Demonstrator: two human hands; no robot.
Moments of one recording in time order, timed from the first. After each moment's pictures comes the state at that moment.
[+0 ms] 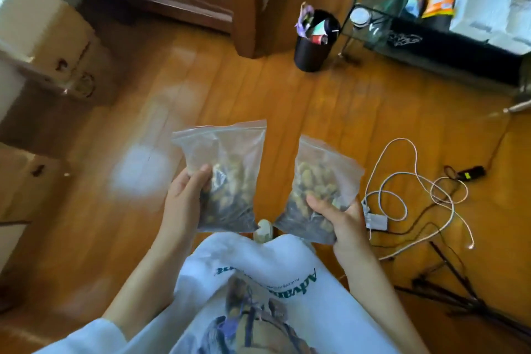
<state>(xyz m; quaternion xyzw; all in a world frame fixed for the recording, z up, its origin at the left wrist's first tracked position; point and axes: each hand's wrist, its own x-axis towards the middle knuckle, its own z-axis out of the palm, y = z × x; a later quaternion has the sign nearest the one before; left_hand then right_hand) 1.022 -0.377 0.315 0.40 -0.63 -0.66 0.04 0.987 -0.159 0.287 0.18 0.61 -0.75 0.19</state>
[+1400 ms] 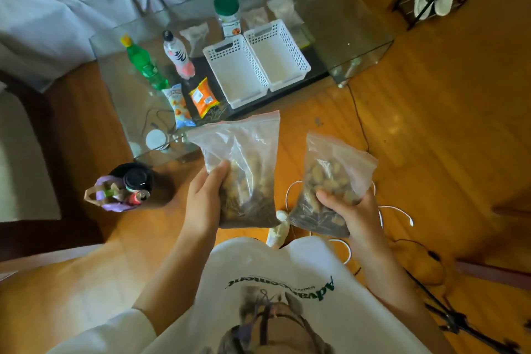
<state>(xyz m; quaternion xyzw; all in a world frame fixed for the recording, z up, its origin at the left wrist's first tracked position) 0.417 0.099 0.330 0.10 -0.69 -0.66 -0.27 0.548 0.279 0.296 0.34 0.56 -0.75 -0.11</state>
